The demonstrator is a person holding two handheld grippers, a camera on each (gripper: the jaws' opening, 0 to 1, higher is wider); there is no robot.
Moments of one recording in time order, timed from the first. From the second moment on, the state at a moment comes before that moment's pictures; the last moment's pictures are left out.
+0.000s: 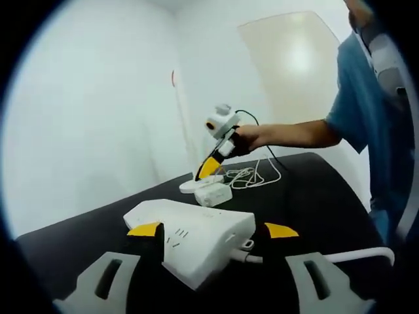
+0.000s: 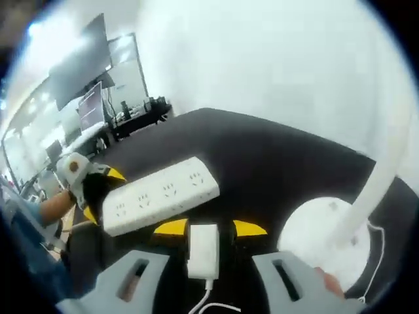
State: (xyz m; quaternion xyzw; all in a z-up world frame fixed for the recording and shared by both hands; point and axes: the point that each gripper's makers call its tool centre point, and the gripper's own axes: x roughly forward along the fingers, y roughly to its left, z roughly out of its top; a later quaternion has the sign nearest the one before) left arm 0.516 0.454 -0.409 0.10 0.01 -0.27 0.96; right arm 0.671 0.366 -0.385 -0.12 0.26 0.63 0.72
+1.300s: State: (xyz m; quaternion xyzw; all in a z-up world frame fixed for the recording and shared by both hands) left arm 0.519 0.444 -0.390 0.02 0.02 -0.26 0.97; right arm 0.659 0.280 -0.308 -0.09 0.16 0.58 0.79
